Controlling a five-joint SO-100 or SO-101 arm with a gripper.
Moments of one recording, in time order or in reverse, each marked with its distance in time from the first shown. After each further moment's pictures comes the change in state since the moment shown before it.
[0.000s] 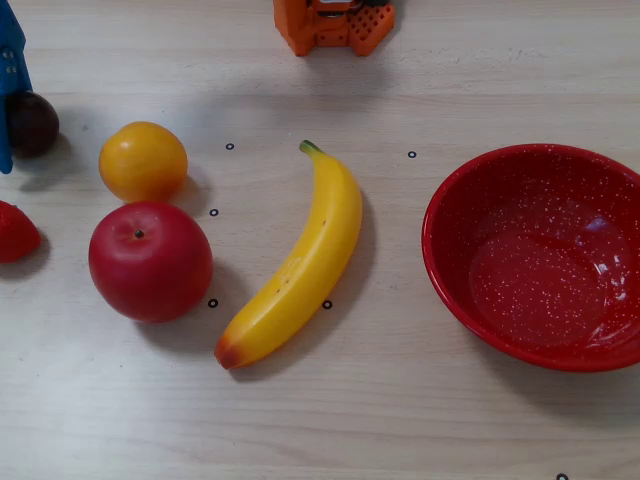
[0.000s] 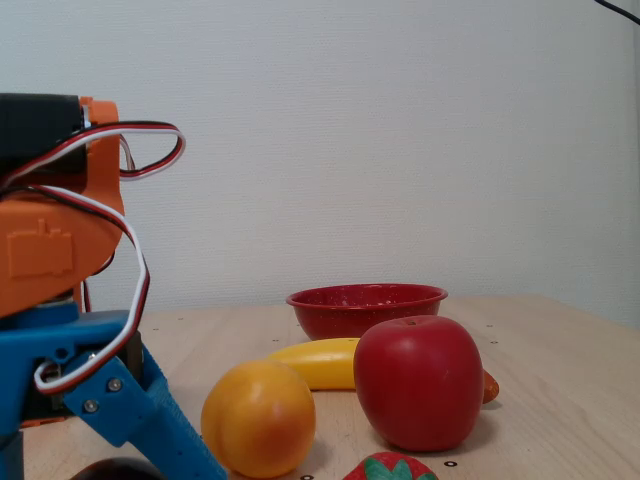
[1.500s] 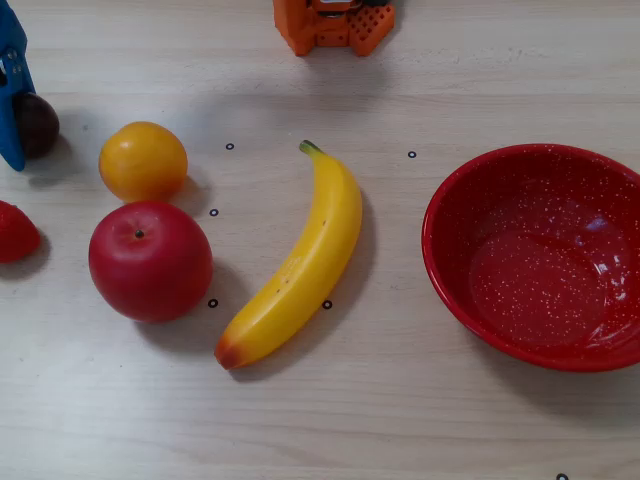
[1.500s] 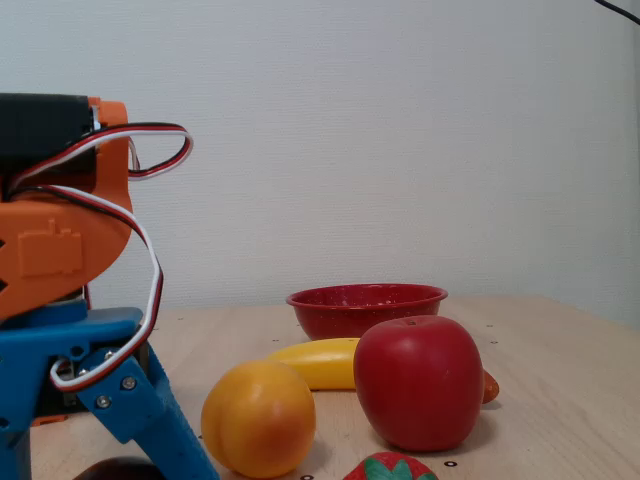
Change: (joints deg) arm 0.6 0.0 0.0 1.2 2.8
